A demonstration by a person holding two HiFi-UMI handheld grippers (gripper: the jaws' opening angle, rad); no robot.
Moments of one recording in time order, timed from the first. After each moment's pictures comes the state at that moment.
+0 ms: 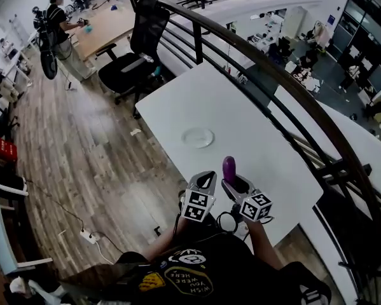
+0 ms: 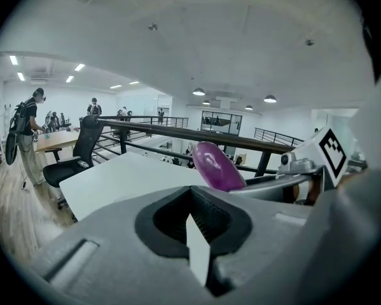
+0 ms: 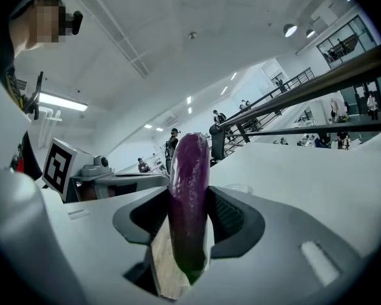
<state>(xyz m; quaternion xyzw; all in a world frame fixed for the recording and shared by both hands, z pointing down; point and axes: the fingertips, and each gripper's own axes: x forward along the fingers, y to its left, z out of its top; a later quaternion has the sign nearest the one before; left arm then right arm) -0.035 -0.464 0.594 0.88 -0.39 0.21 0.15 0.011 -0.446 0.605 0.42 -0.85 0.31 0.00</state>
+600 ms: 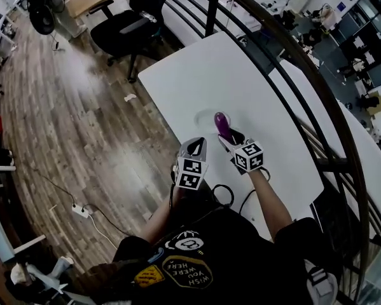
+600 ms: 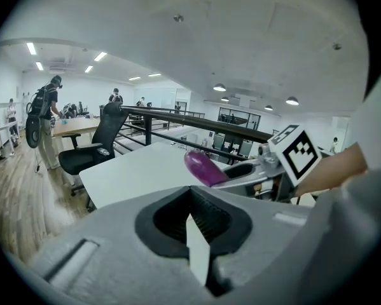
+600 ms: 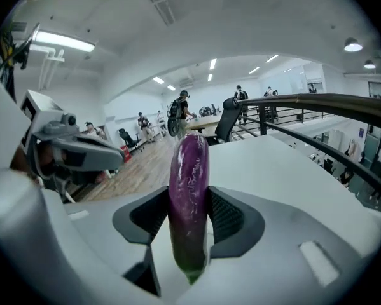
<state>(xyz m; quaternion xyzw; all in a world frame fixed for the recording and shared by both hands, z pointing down) -0.151 -0.597 0.652 0.85 -0.44 0.21 0.20 -0.074 -0.628 0.701 0.38 -0.87 0.23 0.22</state>
